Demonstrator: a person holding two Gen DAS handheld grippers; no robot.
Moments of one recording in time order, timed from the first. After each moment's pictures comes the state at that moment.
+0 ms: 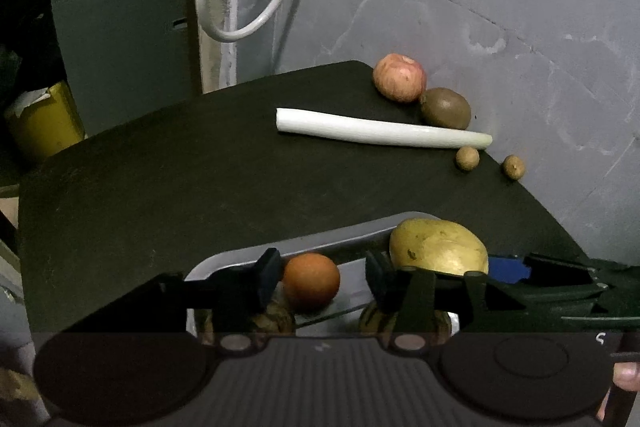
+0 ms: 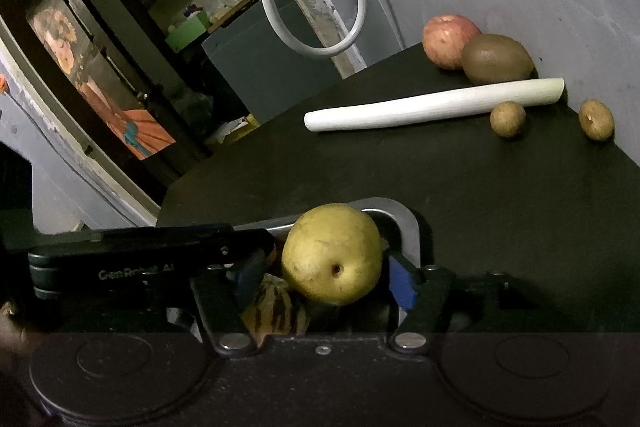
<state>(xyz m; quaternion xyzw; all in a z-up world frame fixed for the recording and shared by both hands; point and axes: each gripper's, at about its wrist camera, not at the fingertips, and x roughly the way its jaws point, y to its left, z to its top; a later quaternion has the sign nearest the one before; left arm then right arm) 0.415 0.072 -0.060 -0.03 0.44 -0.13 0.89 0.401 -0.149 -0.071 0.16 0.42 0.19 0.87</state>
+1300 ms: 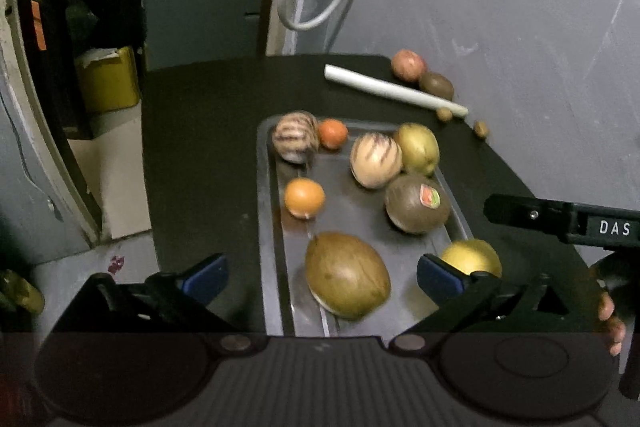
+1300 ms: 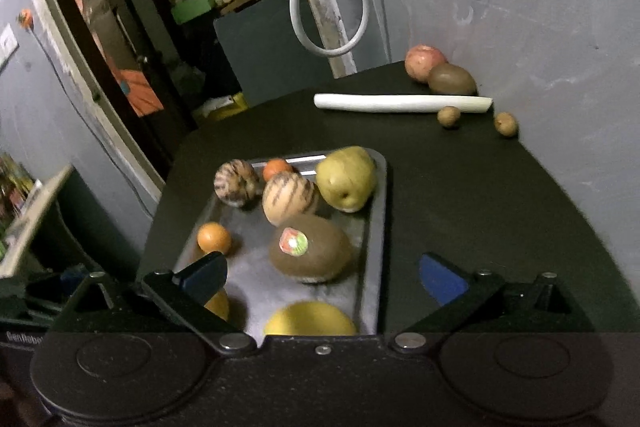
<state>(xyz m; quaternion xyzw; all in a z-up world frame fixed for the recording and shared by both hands) 0.222 0.102 -0.027 -0.08 0.43 -0.07 0.90 0.264 -0.163 0.004 0.05 0.42 0.16 0.89</state>
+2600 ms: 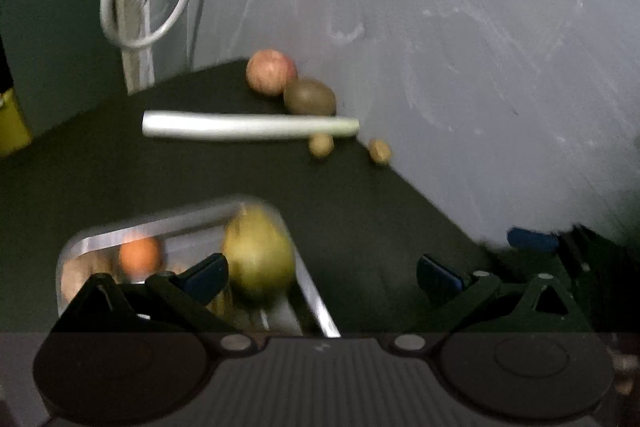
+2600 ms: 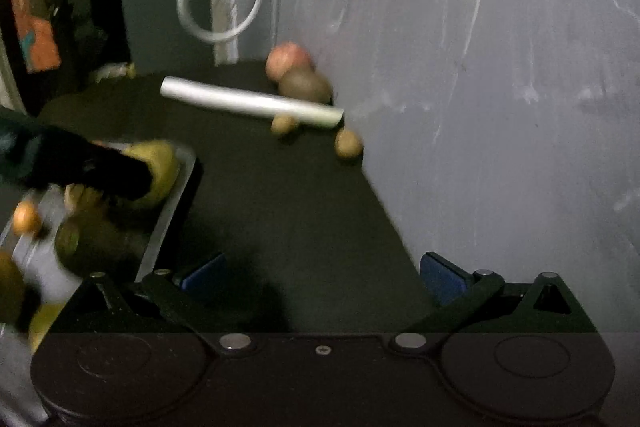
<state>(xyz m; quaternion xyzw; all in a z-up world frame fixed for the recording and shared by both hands) 0.380 -0.026 -0.023 -0.03 0.45 -0.20 0.87 0.319 -0.234 -0.021 -0.08 0.40 0.02 0.91</state>
